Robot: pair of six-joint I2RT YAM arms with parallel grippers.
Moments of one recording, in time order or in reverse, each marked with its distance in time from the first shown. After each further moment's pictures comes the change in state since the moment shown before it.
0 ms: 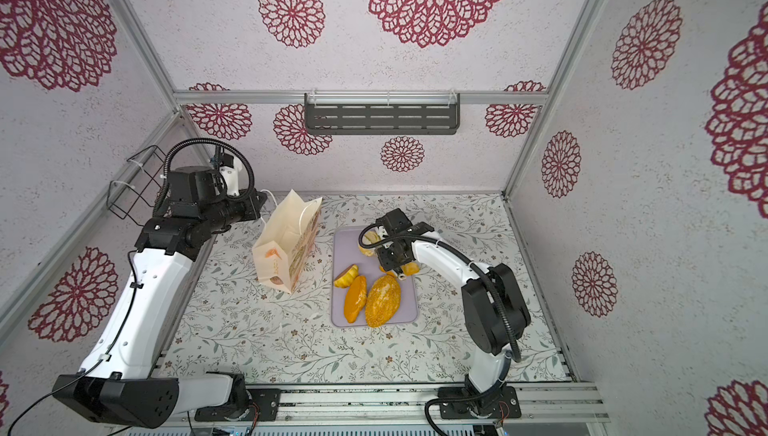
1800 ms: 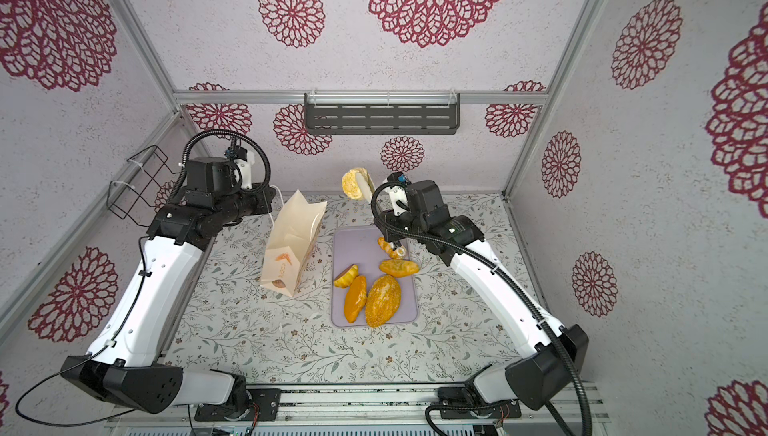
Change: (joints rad) left arm -0.112 0.087 0.135 -0.076 -0.130 -0.015; right arm 0.000 -0.367 0.140 0.056 -0.140 0.163
